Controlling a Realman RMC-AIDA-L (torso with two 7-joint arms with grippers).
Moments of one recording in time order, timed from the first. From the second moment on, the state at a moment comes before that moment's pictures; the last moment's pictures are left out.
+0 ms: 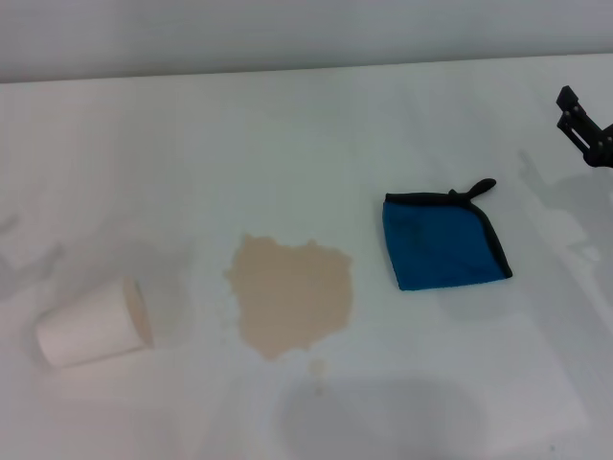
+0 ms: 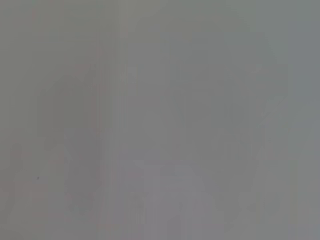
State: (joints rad) left arm -0.61 -1.91 2.85 -0.78 -0.52 1.90 -1.35; right arm 0.35 2.02 -1.29 -0.06 -0.29 -1.30 0.31
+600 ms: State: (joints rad) left arm -0.91 -1.84 2.85 -0.80 0.03 1.95 -1.25; right arm 0.35 2.02 -1.29 -0.06 -0.29 -1.28 0.31
